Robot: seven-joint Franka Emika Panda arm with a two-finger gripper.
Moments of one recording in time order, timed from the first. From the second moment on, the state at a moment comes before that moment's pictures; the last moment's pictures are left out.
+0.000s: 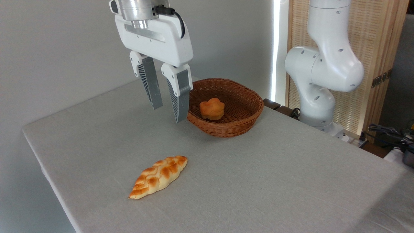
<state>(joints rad) 0.01 -0.03 -0.05 -1.60 0.00 1.60 0.70</state>
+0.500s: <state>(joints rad) 0.01 0.02 -0.05 -1.61 0.00 1.60 0.69</state>
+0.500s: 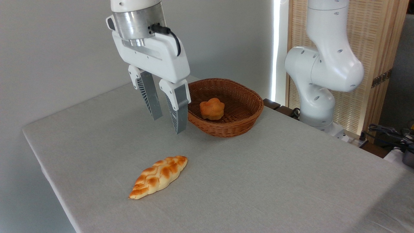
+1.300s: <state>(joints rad) 0.00 0.04 -0.06 -1.79 -0.08 1.91 0.65</state>
